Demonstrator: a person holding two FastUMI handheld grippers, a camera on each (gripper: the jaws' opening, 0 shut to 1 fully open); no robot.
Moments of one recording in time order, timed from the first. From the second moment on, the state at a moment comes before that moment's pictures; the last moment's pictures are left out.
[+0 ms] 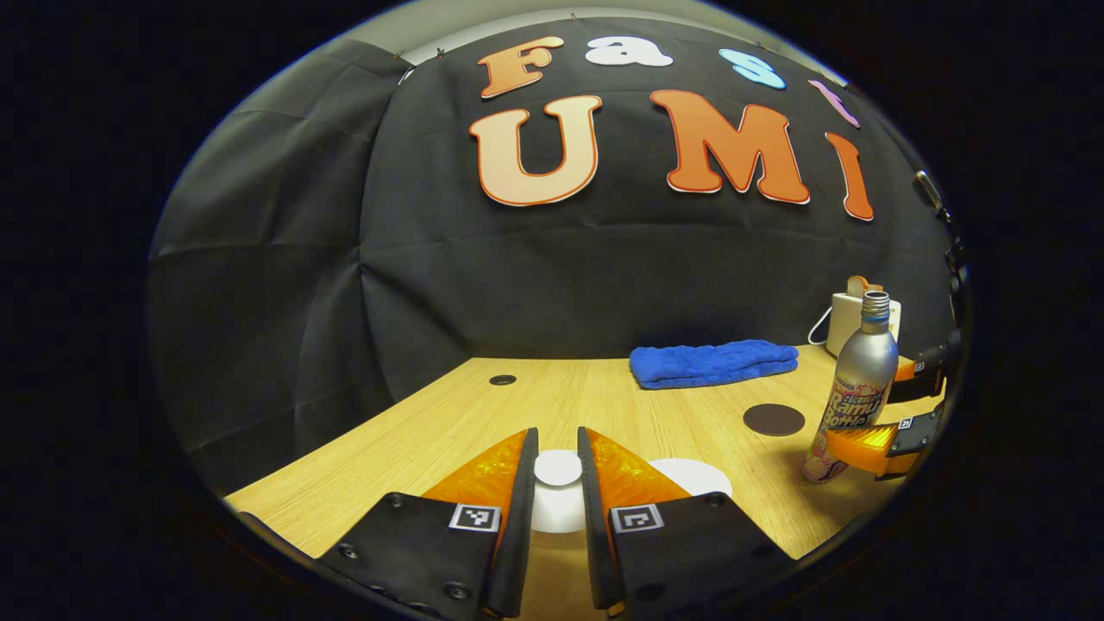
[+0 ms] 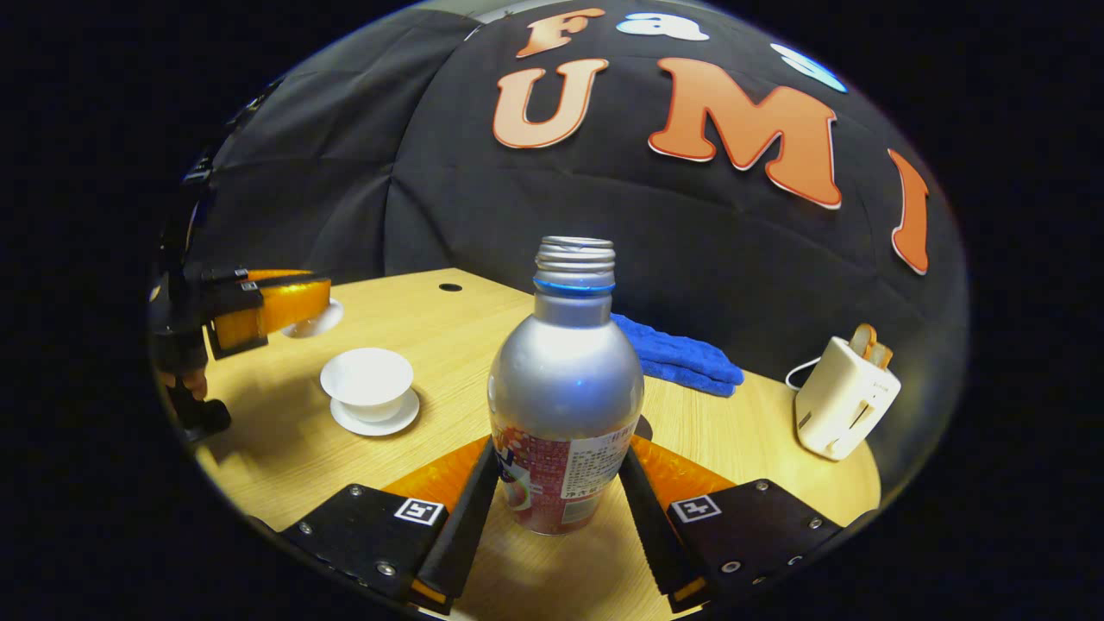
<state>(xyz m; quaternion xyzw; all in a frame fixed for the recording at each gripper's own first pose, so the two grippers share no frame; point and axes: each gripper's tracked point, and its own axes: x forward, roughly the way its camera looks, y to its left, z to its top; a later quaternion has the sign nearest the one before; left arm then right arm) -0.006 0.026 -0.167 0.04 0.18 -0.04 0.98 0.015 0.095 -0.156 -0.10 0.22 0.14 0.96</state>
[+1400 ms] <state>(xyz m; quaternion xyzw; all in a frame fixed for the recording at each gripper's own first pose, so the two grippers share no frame) -0.028 0.114 -0.151 0.02 0.16 0.02 0.99 0.059 0.112 -0.113 -0.59 0.09 0.10 0.80</state>
